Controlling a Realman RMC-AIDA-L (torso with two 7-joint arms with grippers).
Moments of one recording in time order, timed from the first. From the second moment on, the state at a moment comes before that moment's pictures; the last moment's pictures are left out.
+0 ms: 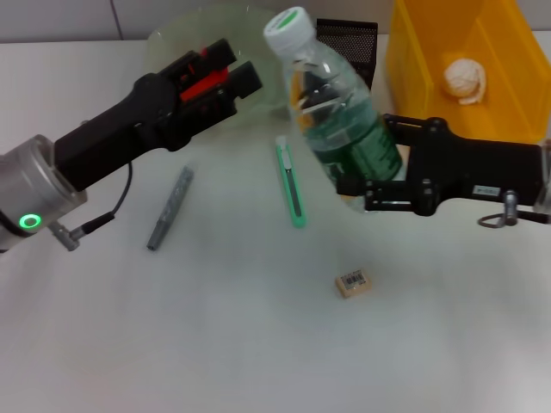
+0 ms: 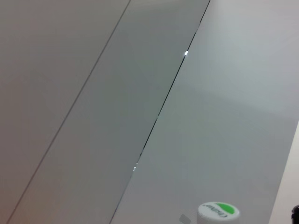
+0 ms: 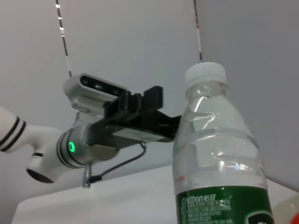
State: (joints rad) left arm -0.59 -2.07 0.55 0.22 1.62 1.75 -1.20; right arm 0.56 2.08 -0.73 -0.56 -1.84 -1.65 1.16
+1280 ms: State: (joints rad) left arm -0.63 -2.08 0.55 0.15 1.60 1.76 -1.13; right arm 0.66 2.08 -0.74 -0.41 -1.84 -1.58 1.09
